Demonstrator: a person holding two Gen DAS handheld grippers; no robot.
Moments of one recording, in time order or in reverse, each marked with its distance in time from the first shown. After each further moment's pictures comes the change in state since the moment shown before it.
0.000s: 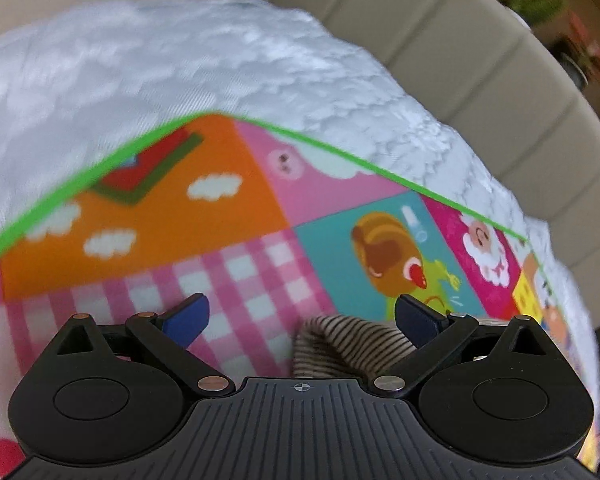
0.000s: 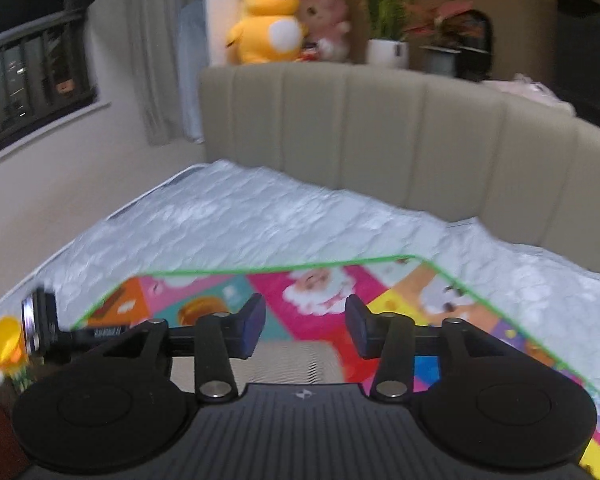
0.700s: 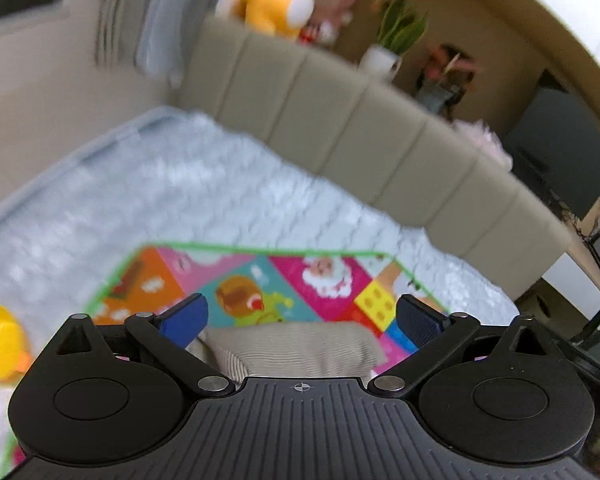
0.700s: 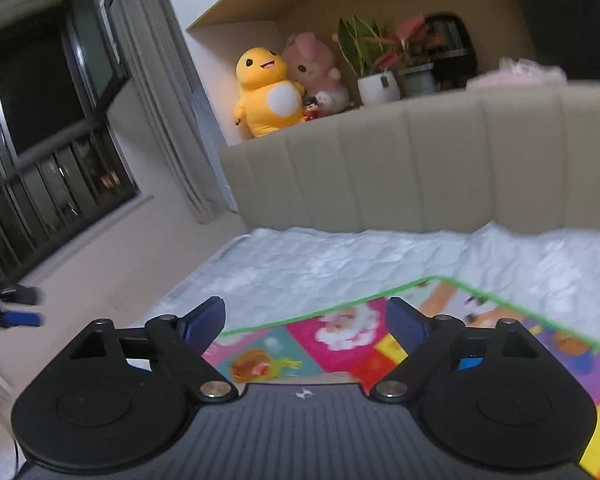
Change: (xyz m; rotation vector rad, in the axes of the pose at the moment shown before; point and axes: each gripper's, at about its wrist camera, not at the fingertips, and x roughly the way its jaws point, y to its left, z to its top) left arm -0.313 -0.198 0.034 0.252 -0.094 -0.044; right arm -0.047 -0.117 -0.010 0.236 -0.157 0.276
